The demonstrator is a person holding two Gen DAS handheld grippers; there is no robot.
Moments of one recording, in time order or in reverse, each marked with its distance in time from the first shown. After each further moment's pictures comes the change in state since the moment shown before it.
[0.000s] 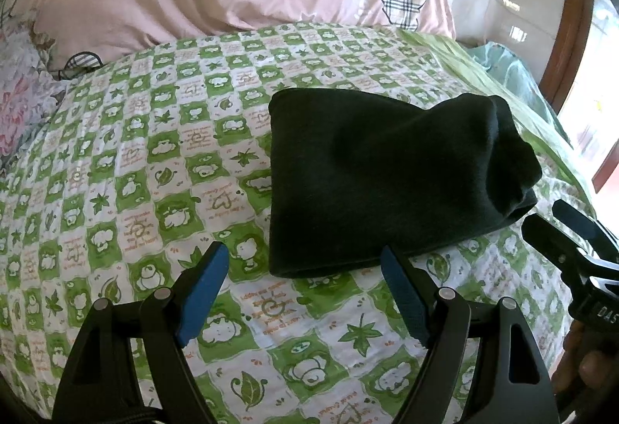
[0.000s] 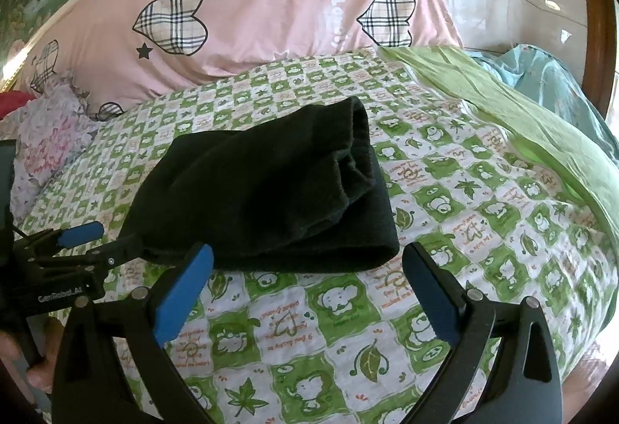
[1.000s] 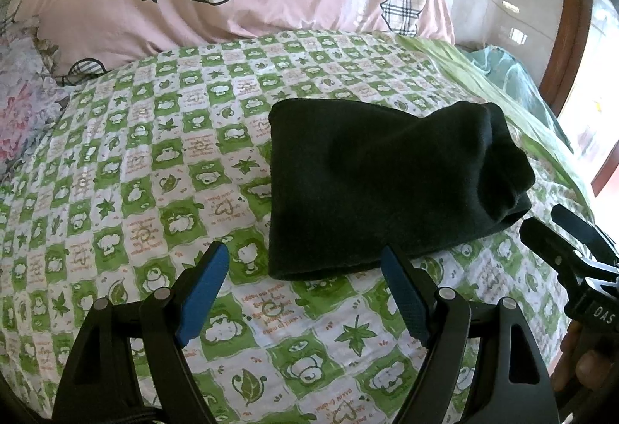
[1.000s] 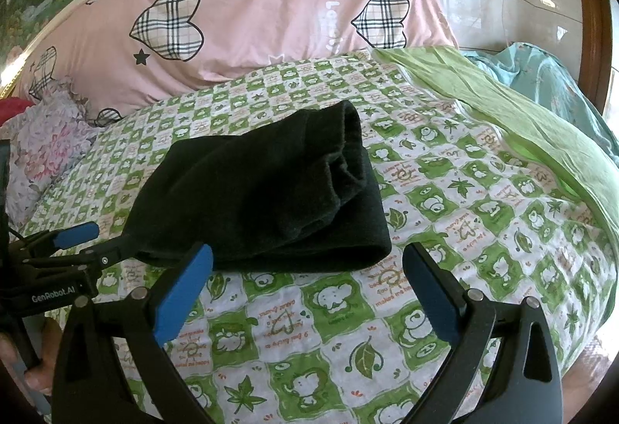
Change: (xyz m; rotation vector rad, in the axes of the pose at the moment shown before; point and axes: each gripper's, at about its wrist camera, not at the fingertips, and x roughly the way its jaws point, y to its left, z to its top) left arm -0.010 -0.005 0.001 0.000 -0.024 0.017; right arm -0.003 -0.003 0.002 0.006 -0.005 0.000
